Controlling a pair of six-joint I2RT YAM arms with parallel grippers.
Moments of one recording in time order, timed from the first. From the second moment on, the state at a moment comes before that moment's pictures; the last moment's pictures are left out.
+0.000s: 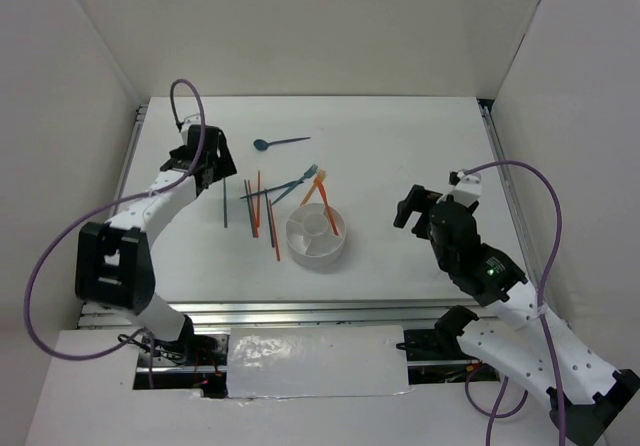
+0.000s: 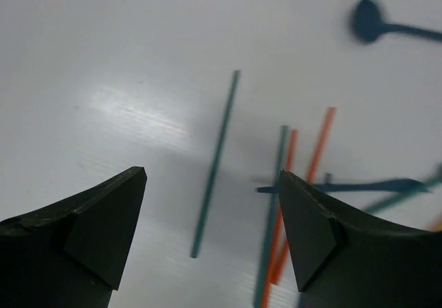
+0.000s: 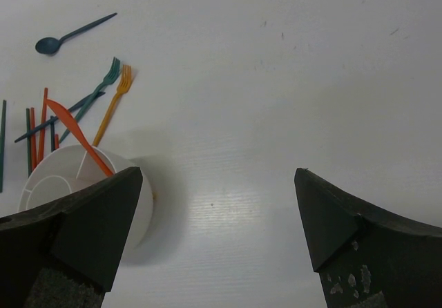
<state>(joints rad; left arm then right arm) -0.19 1.48 1.10 -0.26 -0.31 -0.43 0.61 0.66 0.75 -0.54 0.58 0.57</state>
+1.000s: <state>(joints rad) -0.06 1.87 1.23 -0.47 -0.30 -0.47 0.61 0.68 0.73 -0.51 0.54 0.57</state>
